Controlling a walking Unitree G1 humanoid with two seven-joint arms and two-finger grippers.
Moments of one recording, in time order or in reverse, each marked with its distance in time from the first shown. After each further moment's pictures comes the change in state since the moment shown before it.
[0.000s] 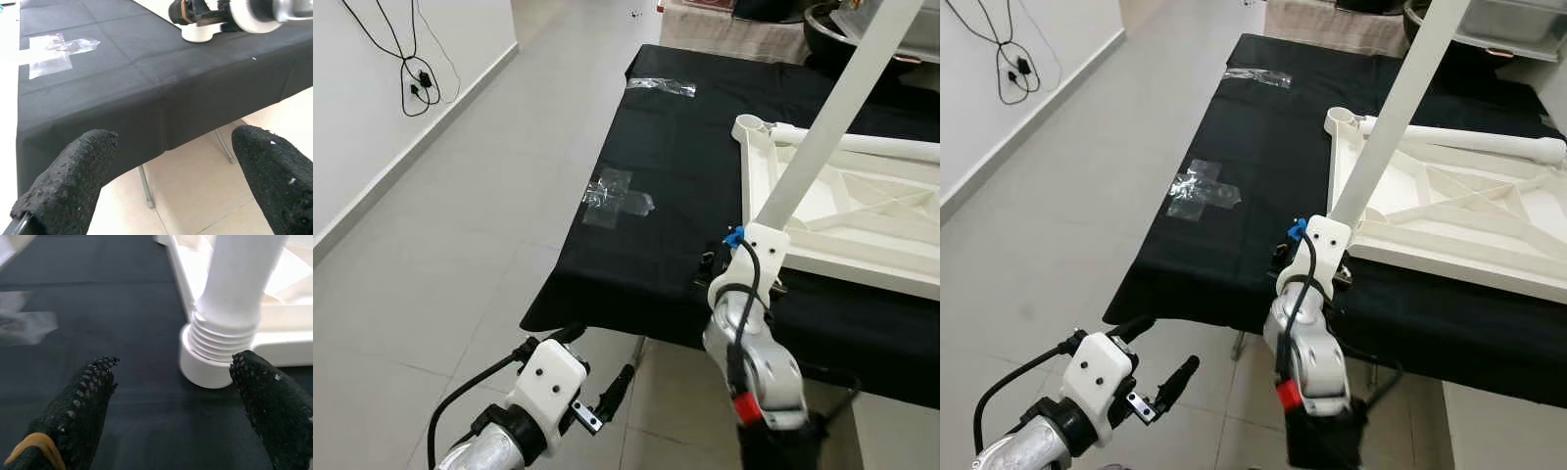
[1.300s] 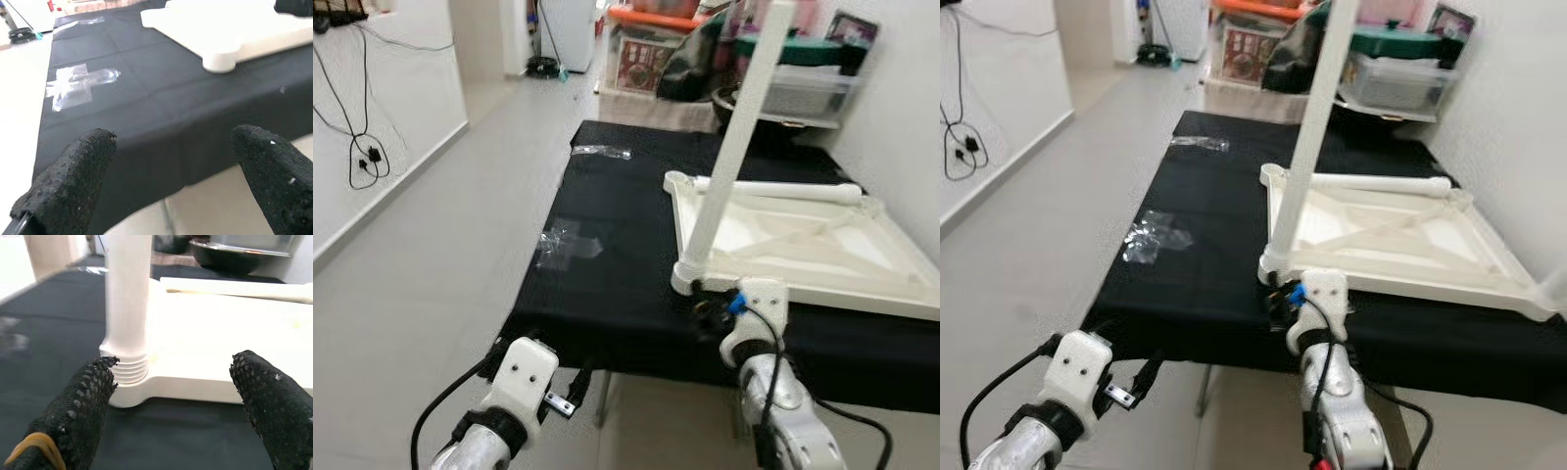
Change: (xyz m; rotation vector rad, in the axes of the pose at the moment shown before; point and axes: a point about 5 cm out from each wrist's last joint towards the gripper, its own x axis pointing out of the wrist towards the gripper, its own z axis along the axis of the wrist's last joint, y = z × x) left arm 0.006 0.021 -0.021 -0.032 0.056 0.216; right arm -0.005 -0.047 -0.035 -0.146 -0.064 0.203
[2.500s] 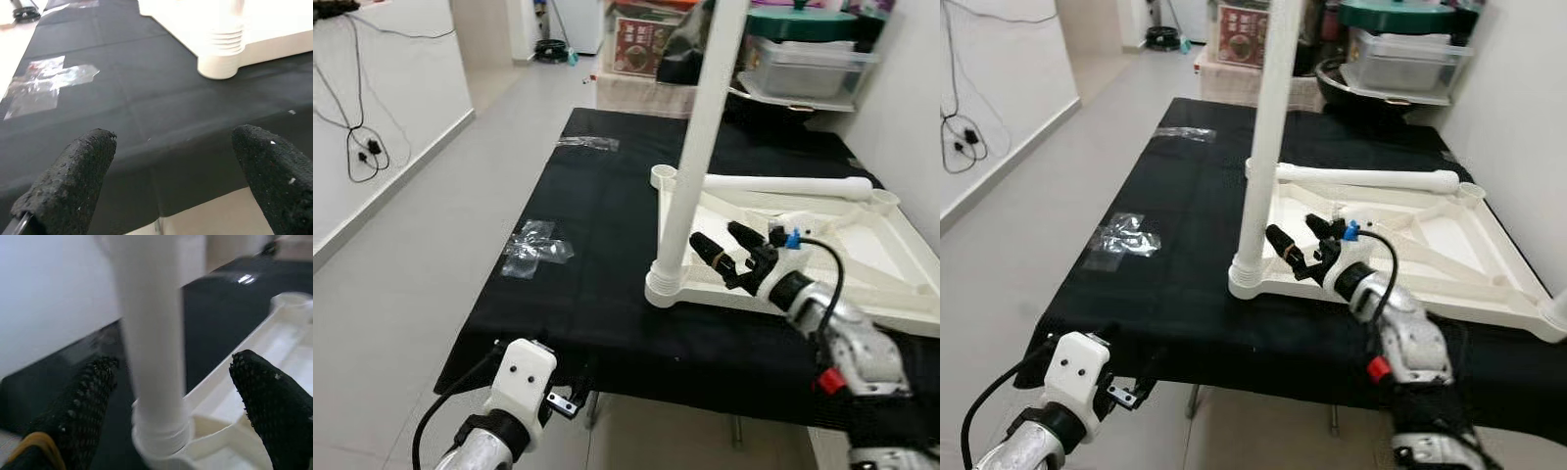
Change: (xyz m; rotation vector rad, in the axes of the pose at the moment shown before) left arm -0.006 0.004 -0.002 -0.036 0.013 0.023; right arm 0.051 -0.033 0.055 0.066 -0.005 0.762
